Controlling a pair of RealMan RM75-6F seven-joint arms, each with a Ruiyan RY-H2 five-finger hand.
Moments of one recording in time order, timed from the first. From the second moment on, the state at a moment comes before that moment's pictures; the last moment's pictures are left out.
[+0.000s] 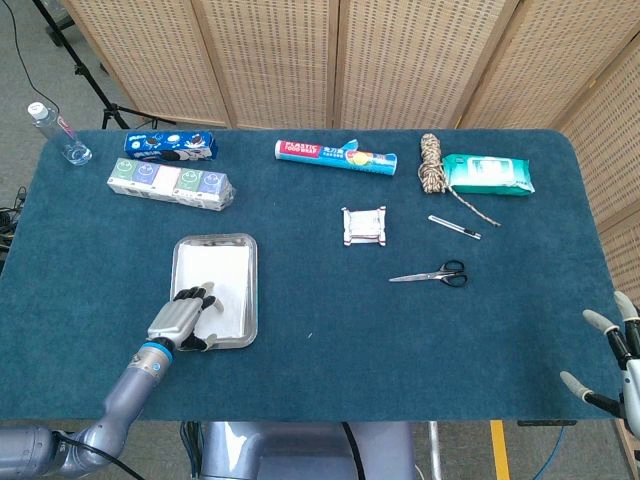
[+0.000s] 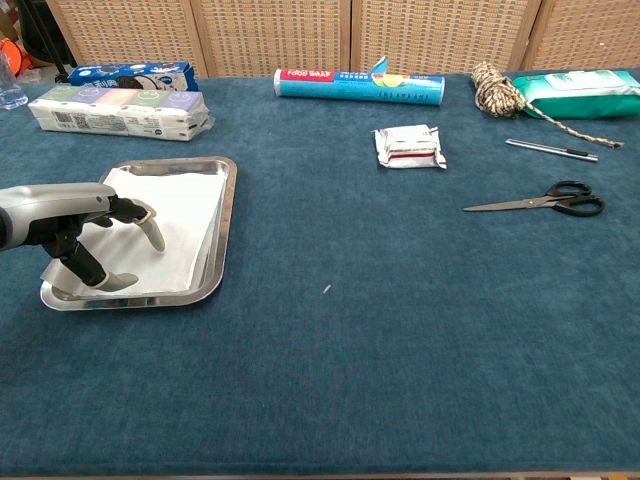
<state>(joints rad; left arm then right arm) -0.71 -1.39 -0.09 -1.87 0.56 1.01 0.46 -0.05 -1.06 0.06 -1.62 -1.62 1.70 0.17</state>
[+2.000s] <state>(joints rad) -0.72 -1.49 -0.07 -1.79 0.59 1.05 0.46 -0.06 -1.06 0.06 -1.61 -1.62 1.71 0.18</state>
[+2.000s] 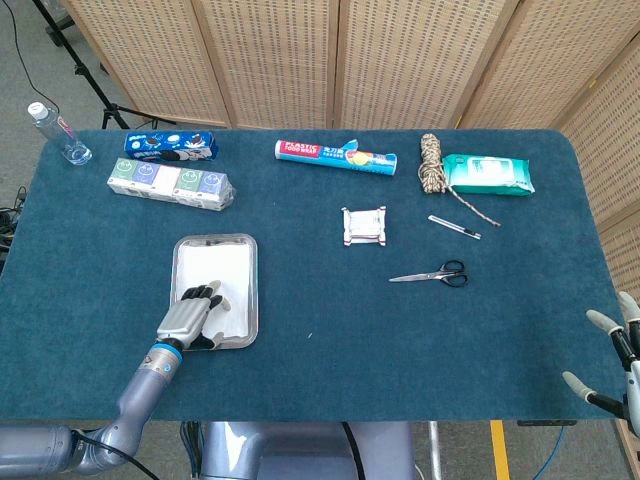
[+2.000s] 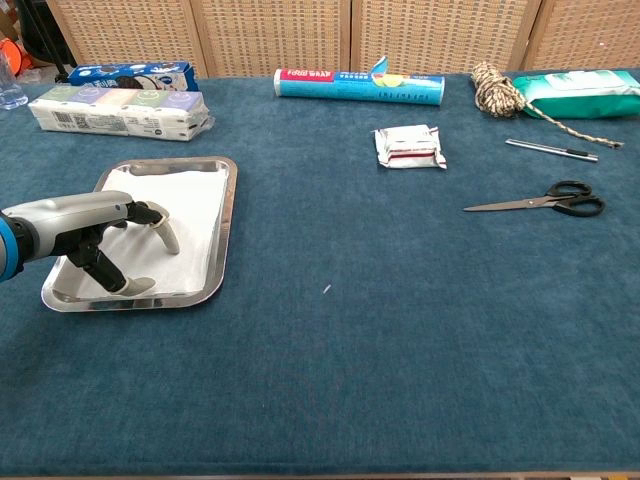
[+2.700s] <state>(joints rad) -0.69 -1.42 -0.11 -1.87 0.70 1.11 0.41 -0.06 -1.06 0.06 -1.61 -1.62 1.72 0.17</state>
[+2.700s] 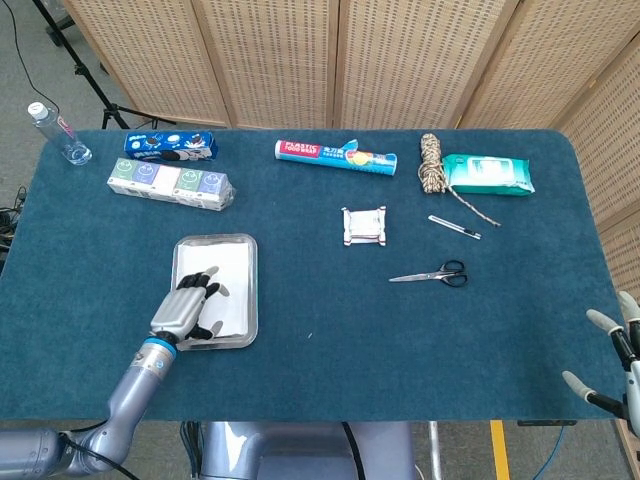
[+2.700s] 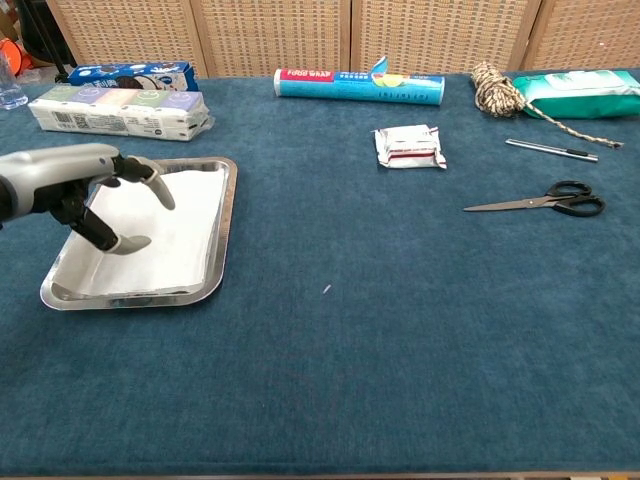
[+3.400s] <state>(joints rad) -0.47 -1.23 -0.10 -2.02 1.11 1.32 0.12 -0.05 -1.06 0.06 -1.62 -1.62 1.70 0.16</state>
